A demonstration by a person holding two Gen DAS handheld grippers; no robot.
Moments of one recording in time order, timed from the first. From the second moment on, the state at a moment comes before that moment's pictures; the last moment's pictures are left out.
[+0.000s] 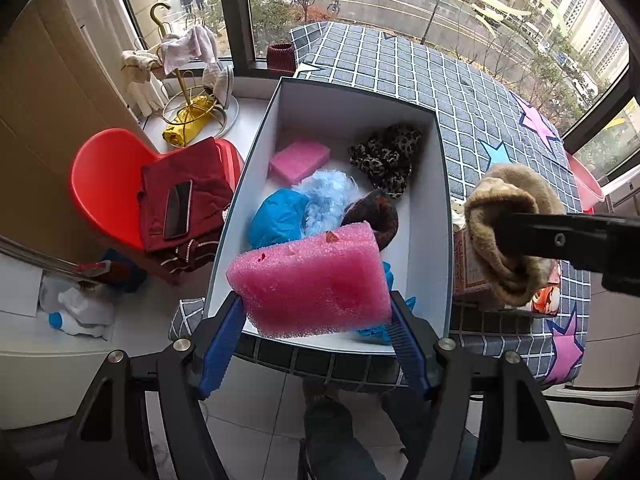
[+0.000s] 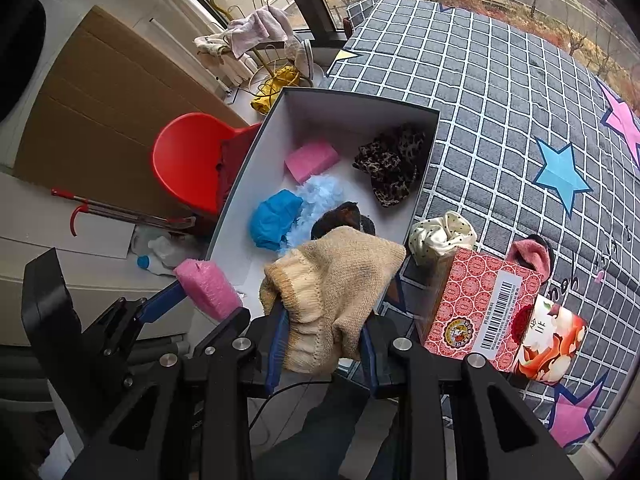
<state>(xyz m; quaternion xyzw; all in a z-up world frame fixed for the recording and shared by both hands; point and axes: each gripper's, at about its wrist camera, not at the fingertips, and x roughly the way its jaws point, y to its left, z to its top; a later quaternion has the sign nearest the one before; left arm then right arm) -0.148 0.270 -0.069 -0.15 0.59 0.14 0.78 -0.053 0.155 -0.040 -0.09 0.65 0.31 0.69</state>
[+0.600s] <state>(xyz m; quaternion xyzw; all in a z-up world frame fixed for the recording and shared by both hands) -0.148 0.272 -0.074 -0.15 0.59 0.14 0.78 -0.048 0.151 -0.045 -0.08 0.66 0.30 0.69</state>
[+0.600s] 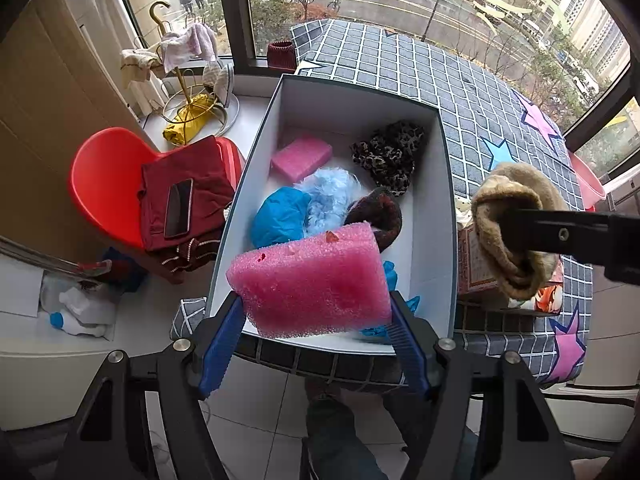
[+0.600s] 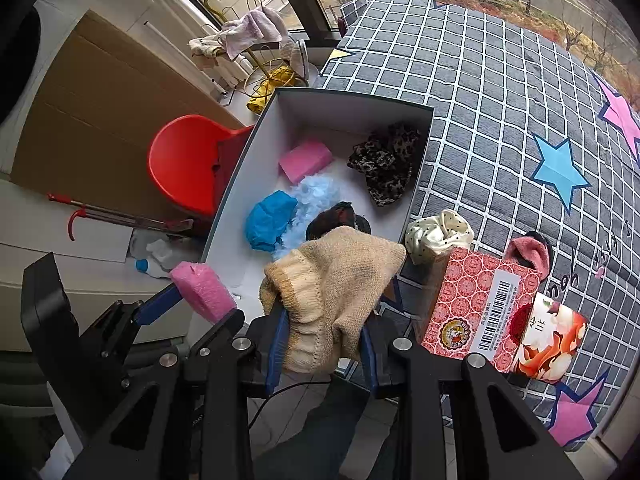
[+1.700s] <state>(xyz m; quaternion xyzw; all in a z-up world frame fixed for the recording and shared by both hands) -0.118 0.280 -0.094 -0.13 0.61 0.15 0.76 -0.012 0.184 -0.068 -0.08 0.66 0.30 0.68</state>
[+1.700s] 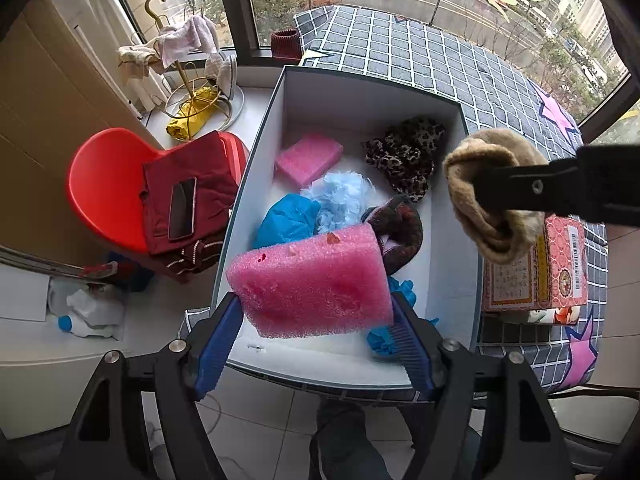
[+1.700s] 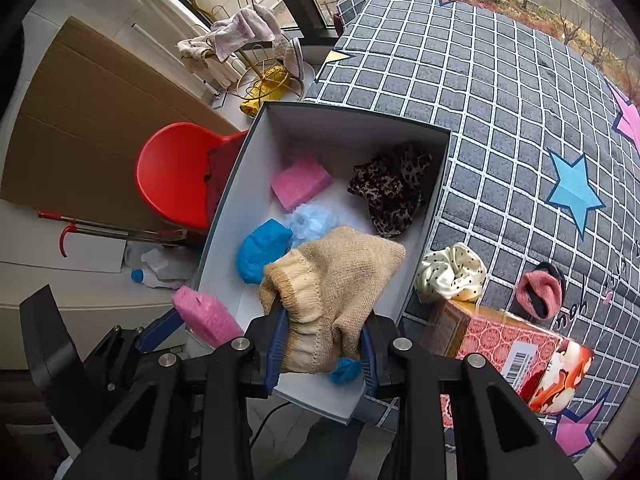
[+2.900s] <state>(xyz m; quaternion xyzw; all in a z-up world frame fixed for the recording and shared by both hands) -0.148 0.269 0.024 -0.13 0.41 0.15 0.89 -0.021 0.133 -0.024 -0.04 0.65 0.28 0.71</state>
